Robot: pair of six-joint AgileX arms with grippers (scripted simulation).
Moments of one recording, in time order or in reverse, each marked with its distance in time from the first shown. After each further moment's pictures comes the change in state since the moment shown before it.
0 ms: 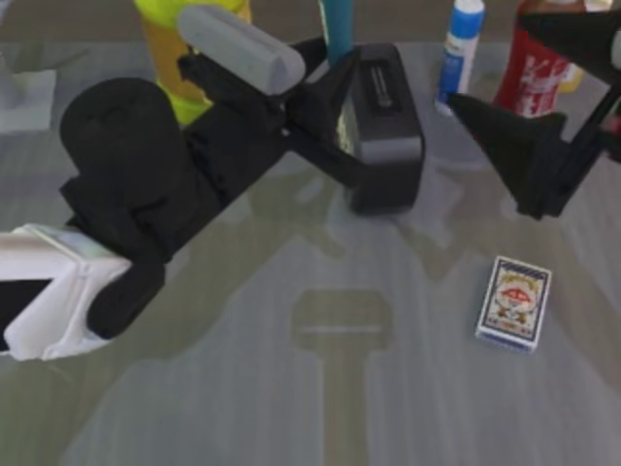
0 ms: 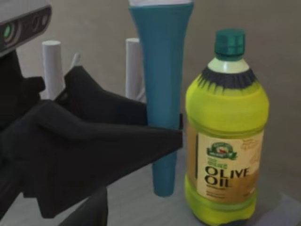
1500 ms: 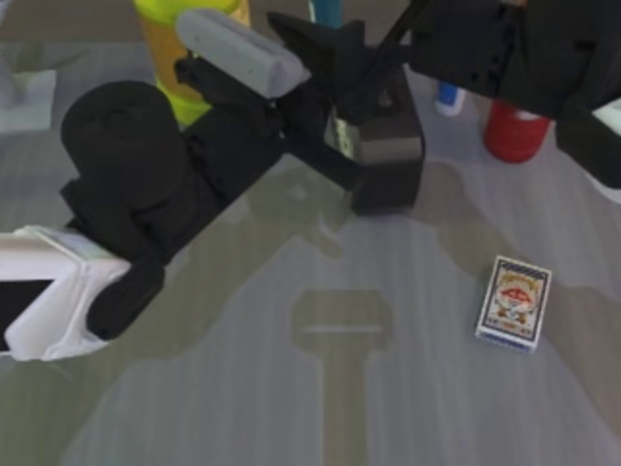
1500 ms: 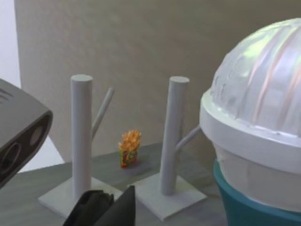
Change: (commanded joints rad) left arm 0.000 0.000 0.000 0.000 0.000 0.000; right arm 0.220 0.491 0.395 0.113 0.095 -0.006
